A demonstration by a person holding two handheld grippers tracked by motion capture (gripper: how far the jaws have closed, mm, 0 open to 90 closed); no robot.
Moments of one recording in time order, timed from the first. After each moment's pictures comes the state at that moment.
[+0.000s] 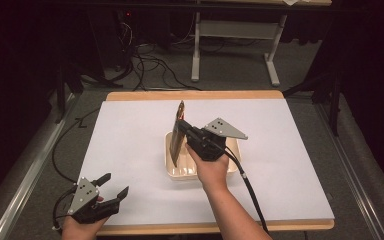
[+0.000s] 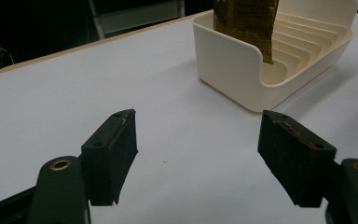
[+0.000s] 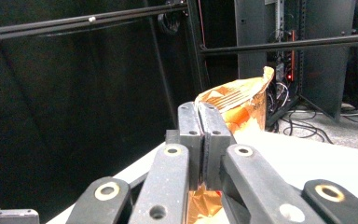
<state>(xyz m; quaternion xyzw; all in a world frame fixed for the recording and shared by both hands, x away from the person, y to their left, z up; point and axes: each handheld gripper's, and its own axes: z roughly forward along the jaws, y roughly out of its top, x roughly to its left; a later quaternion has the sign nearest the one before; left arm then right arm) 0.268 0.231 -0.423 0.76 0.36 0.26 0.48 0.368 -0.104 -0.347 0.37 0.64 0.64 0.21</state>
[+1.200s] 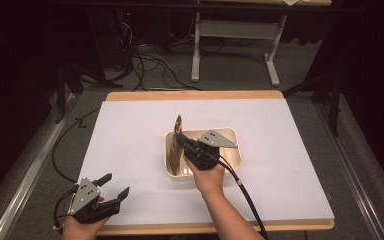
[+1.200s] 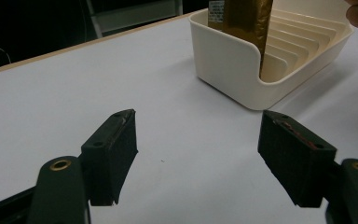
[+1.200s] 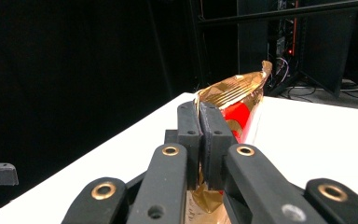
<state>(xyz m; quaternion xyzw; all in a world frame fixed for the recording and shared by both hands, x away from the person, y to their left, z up) 0.268 0.230 -0.424 0.76 0.36 0.26 0.47 0.369 -0.097 -0.393 0.38 0.67 0.61 0.19</state>
